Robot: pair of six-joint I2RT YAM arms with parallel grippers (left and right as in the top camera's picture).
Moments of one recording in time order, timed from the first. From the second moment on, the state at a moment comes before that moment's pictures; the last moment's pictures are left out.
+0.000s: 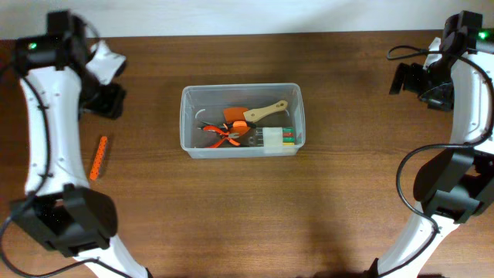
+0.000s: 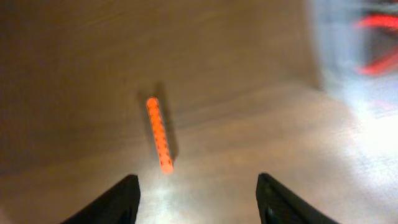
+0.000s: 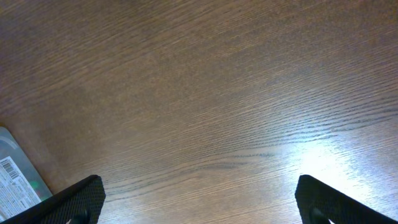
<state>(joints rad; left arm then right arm) 0.20 1.96 2.05 -1.47 -0.01 0.45 -0.31 2.15 2.14 -1.38 -0.07 0.08</state>
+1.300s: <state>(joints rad) 0.43 2.09 1.46 -0.89 0.01 0.48 -0.31 2.15 2.14 -1.36 -0.07 0.08</state>
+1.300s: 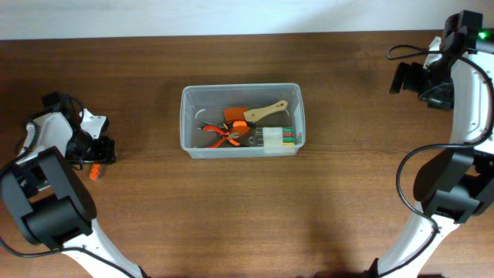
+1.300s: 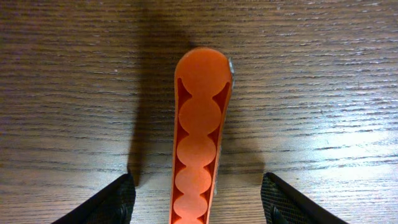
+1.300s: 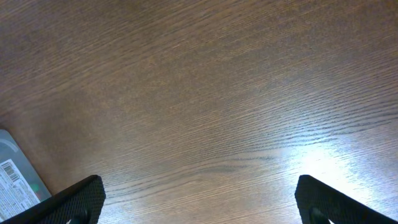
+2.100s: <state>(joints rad) 0.43 2.10 1.53 -1.04 -0.01 0.50 -0.31 2.15 2.14 -1.36 -0.07 0.08</state>
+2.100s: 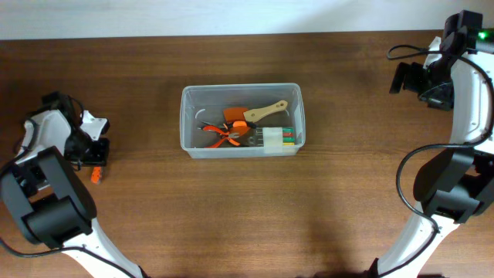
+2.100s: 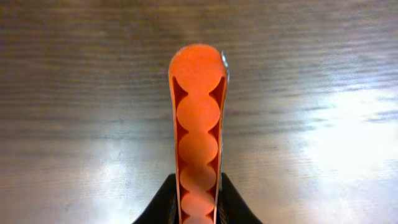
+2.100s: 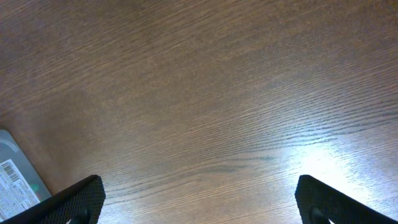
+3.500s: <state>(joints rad) -0.39 2.47 2.33 -1.34 -0.13 1.04 -0.31 2.15 2.14 -1.36 -0.07 0.08</state>
